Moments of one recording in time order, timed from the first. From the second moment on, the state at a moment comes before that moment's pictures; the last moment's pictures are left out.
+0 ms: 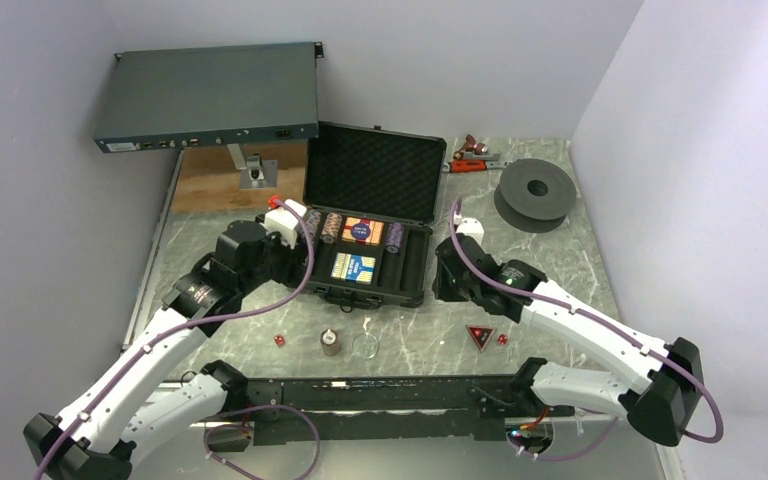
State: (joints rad) left arm -0.56 0.83 0.84 -0.50 -0.05 0.01; right arm 0.83 1.06 0.85 -0.70 0.30 0.73
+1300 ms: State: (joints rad) left arm -0.56 0.72 0.84 -0.51 -0.24 0.01; right arm 0.59 1.68 1.27 -0.56 0.25 0.56
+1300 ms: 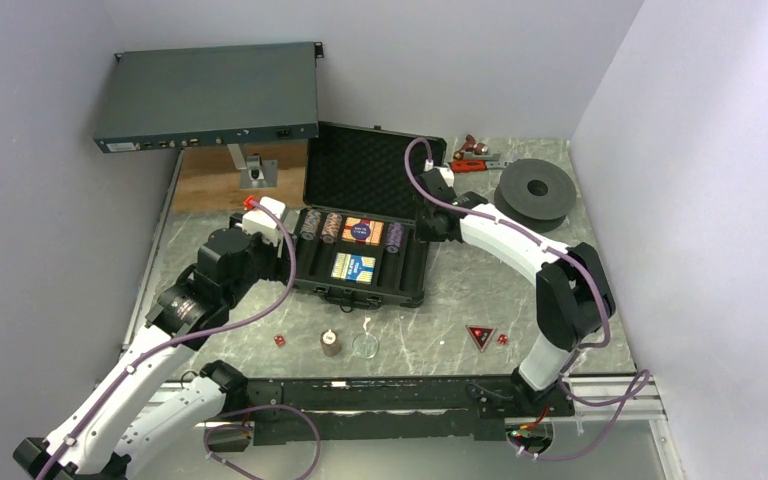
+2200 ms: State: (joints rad) left arm -0.55 0.72 0.84 -0.51 -0.25 0.04; right arm 0.51 1.85 1.37 -0.53 0.12 0.50
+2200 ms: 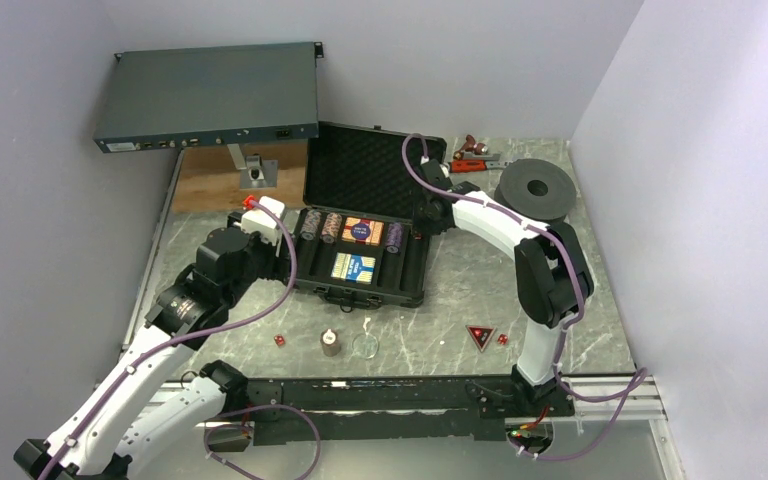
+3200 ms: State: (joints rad) left arm -0.54 0.72 0.84 -0.51 -0.25 0.04; right arm 0.50 1.54 1.35 -0.56 0.09 0.47
